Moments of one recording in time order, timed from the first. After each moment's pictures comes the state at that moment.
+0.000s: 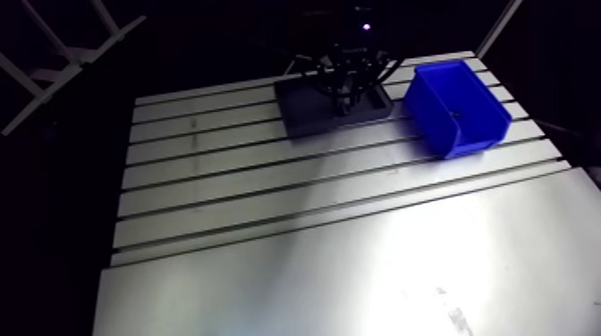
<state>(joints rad) -0.23 -0.99 1.62 -2.05 -1.60 -1.76</state>
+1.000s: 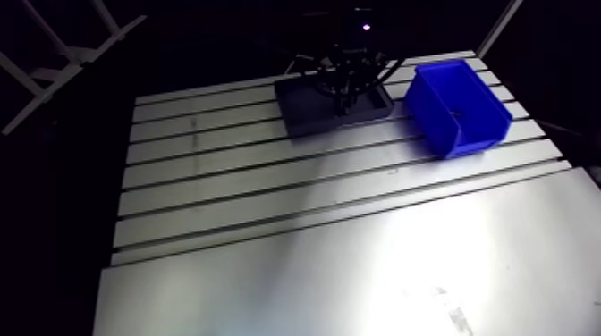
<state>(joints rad) -0.23 -0.99 1.63 -2.05 -1.60 -1.76</state>
